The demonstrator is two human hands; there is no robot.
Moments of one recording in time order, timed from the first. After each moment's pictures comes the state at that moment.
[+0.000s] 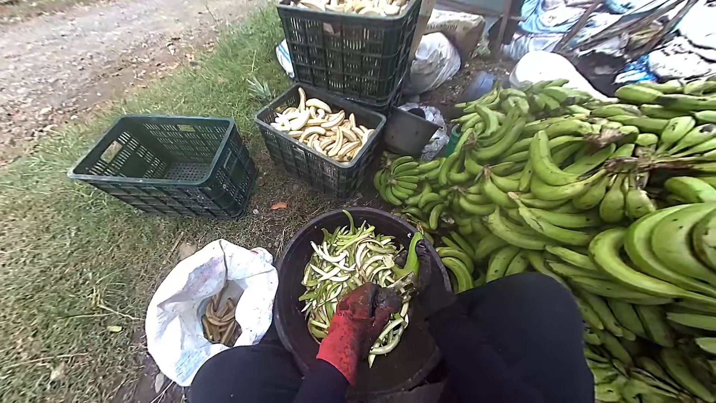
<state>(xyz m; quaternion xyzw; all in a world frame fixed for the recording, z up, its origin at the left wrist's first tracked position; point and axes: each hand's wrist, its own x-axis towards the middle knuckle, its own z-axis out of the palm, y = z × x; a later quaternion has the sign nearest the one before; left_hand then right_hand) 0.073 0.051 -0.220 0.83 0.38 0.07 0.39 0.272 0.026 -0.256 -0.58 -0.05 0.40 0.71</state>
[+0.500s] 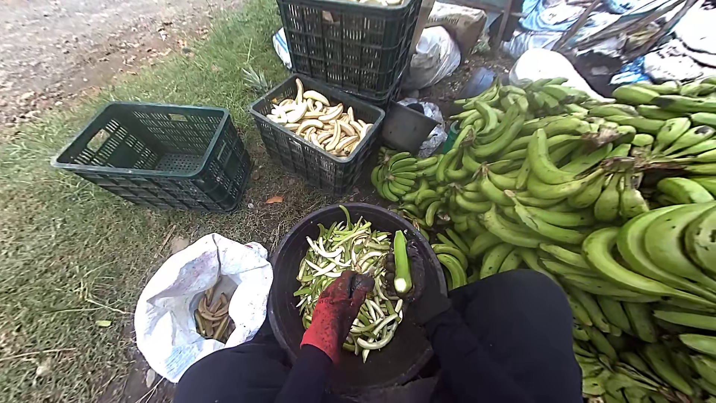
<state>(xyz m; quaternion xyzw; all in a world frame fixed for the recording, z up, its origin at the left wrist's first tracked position) 0.066 0.076 -0.250 0.79 0.46 0.03 0.41 0.255 0.022 -0.228 -0.48 0.04 0.54 0.69</state>
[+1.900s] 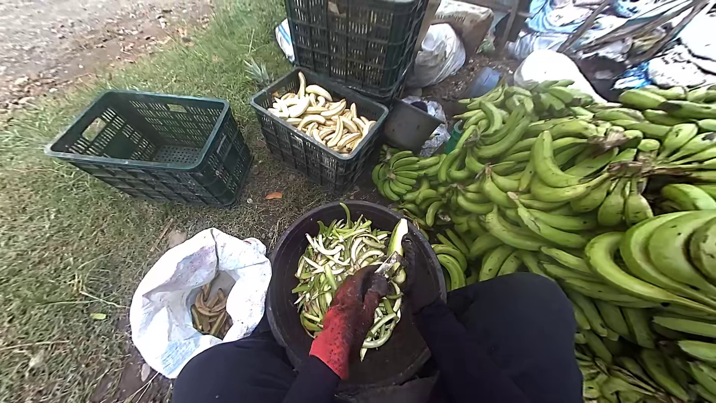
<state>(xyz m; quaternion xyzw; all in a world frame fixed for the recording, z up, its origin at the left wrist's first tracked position) 0.079 0.055 -0.221 0.75 0.44 0.11 0.48 0.256 0.030 -0.255 -0.65 -0.20 0.31 0.67</state>
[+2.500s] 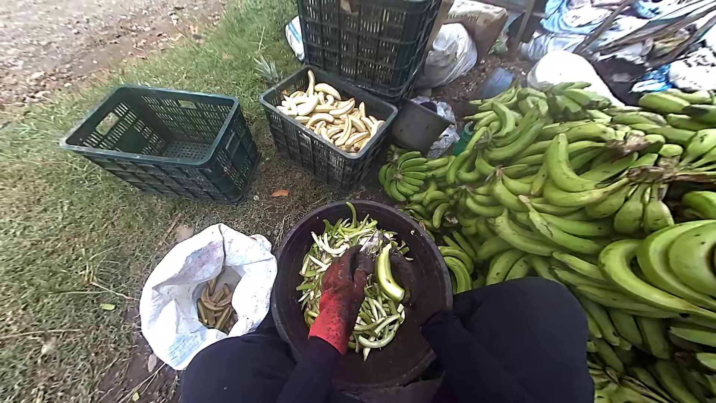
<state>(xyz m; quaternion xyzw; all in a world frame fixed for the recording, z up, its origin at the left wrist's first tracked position) 0.078 0.091 -0.239 0.76 0.49 0.19 0.37 0.241 0.030 -0.263 -0.56 -0.18 0.53 0.61</state>
